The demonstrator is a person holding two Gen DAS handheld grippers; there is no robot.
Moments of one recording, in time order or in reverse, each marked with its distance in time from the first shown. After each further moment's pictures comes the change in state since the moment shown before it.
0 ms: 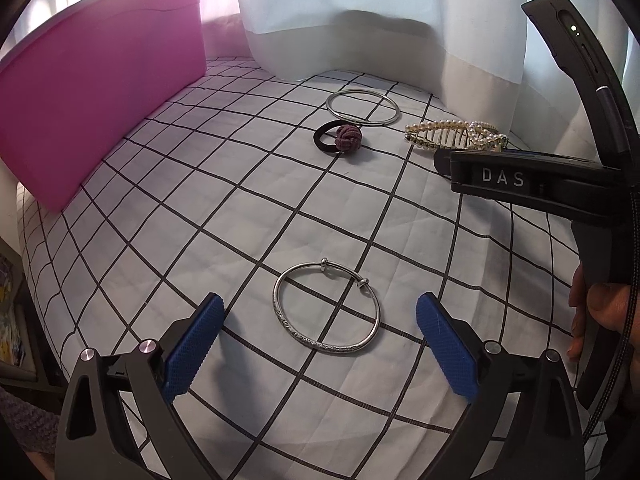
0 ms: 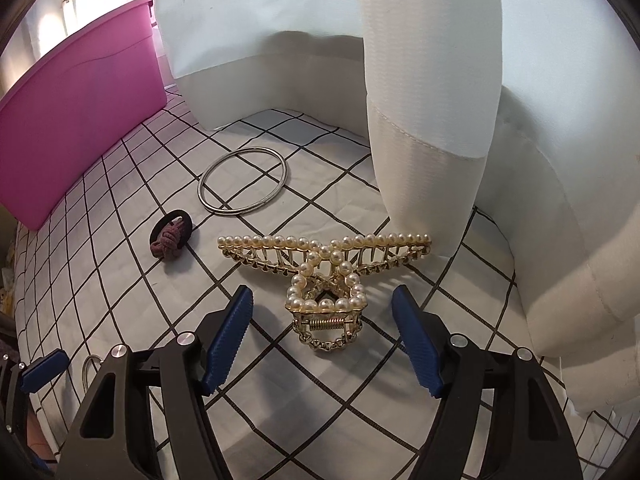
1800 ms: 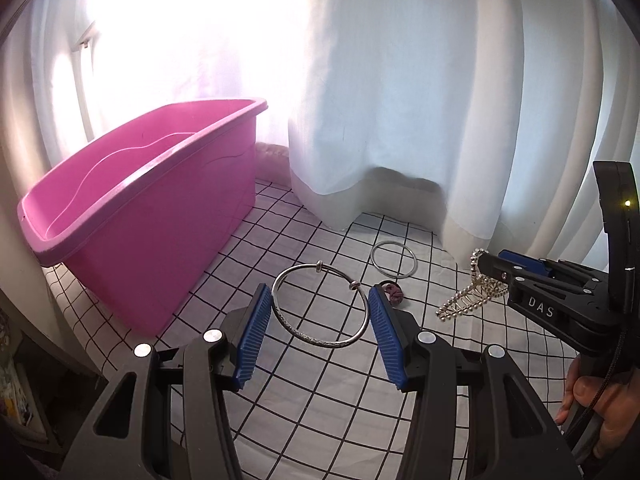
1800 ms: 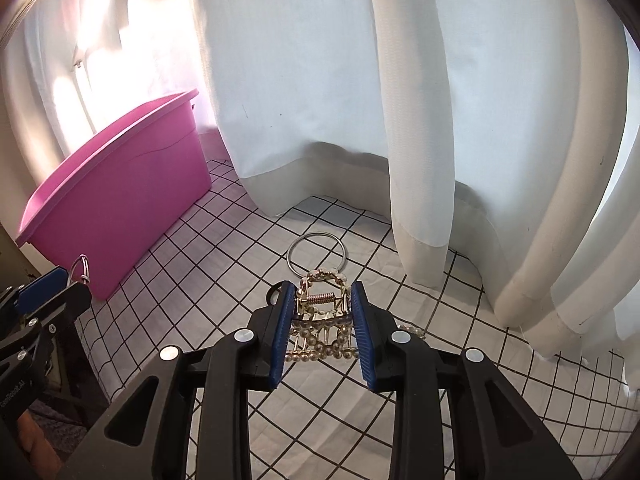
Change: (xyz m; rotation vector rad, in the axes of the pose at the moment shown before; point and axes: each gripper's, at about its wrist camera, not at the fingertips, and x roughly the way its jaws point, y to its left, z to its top) left arm -0.130 0.117 0.082 0.022 -0.269 -0.099; right arm -0.133 0.058 0.024 0.123 -0.160 -0.015
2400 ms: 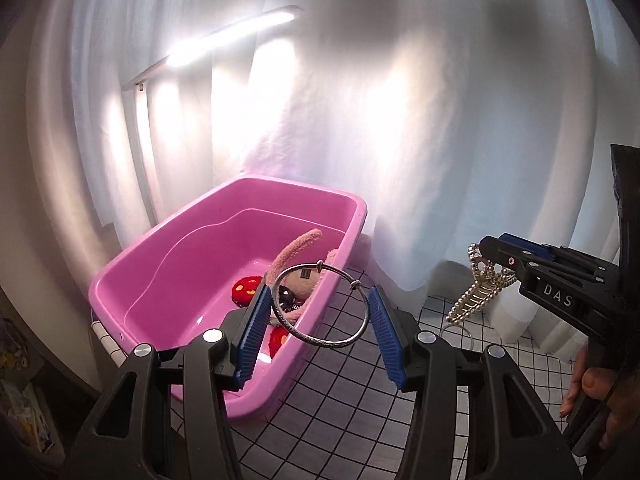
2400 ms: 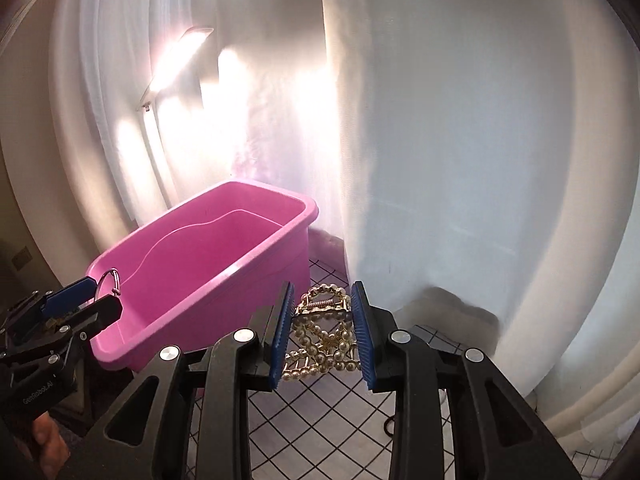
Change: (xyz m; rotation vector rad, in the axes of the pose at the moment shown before) left arm -0.051 0.124 0.096 -0.051 -0.134 0.068; right arm -0.023 0.130 0.127 -0.118 -0.188 0.155
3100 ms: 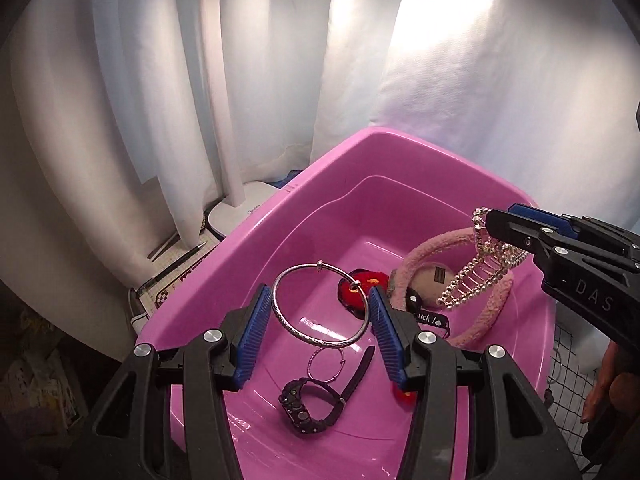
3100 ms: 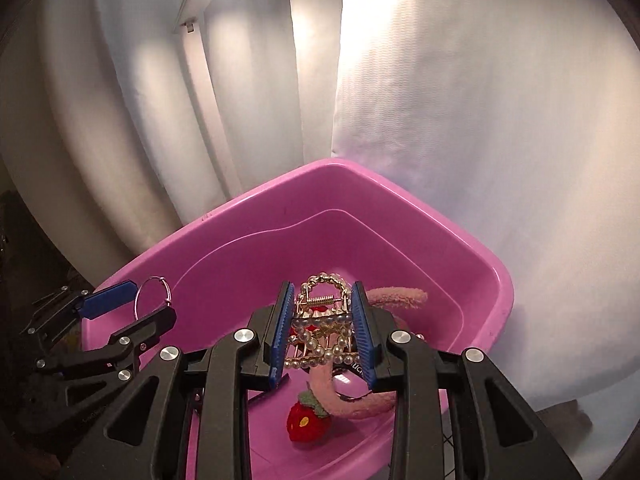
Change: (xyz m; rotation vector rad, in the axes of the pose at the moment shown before) left arm 0.134 0.141 0.033 -0.120 0.284 0.179; right arm 0.179 0.130 0.091 -0.163 0.261 0.149
